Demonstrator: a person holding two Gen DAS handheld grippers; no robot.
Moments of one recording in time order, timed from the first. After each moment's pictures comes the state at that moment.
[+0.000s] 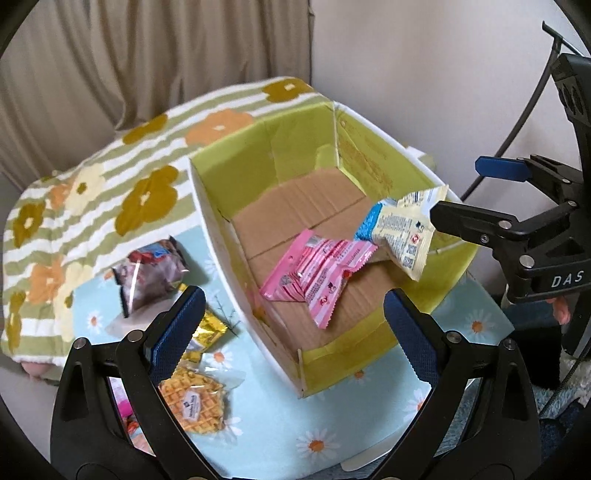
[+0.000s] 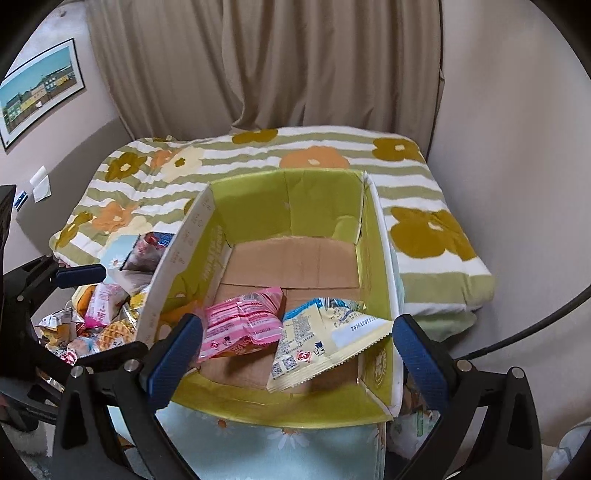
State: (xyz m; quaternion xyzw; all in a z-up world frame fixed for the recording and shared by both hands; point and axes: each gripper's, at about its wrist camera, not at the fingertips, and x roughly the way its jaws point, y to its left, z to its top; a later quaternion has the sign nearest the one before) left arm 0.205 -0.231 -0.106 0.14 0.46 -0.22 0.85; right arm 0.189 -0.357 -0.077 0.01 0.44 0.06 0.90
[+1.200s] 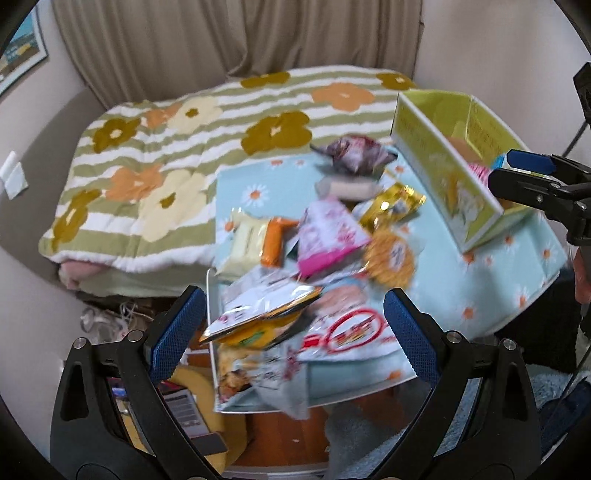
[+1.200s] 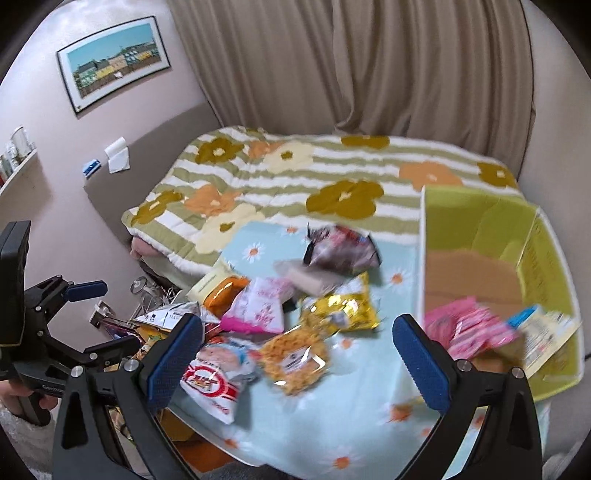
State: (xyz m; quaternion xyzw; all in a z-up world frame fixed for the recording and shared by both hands) left arm 0.117 0.082 -0.116 0.09 0.49 -0.08 0.87; right arm 0.162 -0.113 -0.090 0.02 0.44 0.19 0.88
